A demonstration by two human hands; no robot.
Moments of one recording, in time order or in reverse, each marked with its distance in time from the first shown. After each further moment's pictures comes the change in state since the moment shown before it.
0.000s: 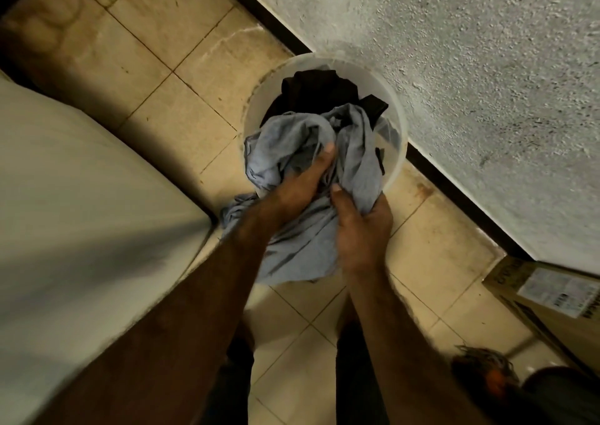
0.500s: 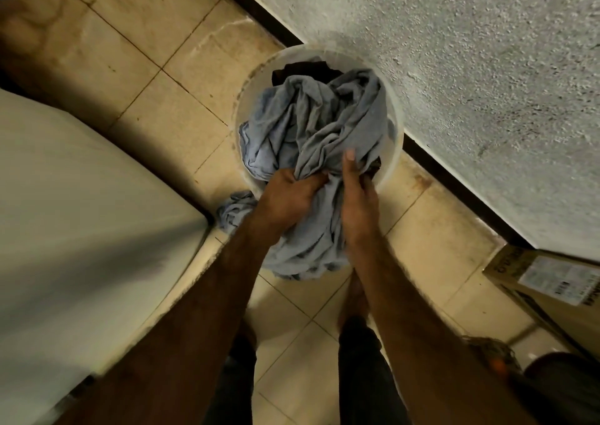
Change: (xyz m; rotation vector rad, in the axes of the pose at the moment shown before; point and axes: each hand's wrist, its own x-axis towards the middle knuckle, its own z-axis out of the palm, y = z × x) left_hand -0.021 0.003 -0.001 0.189 0.187 -0.014; right_hand 0.039 0.003 0.004 0.045 -0.147 0.237
